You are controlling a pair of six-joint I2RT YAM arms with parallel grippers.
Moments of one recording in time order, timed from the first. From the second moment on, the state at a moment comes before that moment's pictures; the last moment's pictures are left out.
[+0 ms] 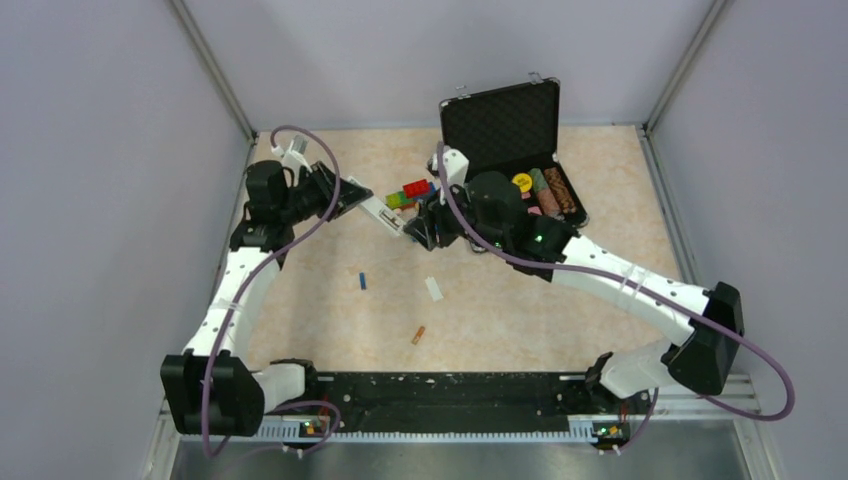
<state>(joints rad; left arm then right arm) -0.03 1.16 0.98 -0.09 0.74 -0.84 0.94 1.38 1.28 -0.13 -0.05 0.22</state>
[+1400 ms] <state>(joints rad) -0.03 0.95 0.76 -0.36 -0.12 -0.60 1.14 1.94 1.33 -0.73 0.03 1.49</state>
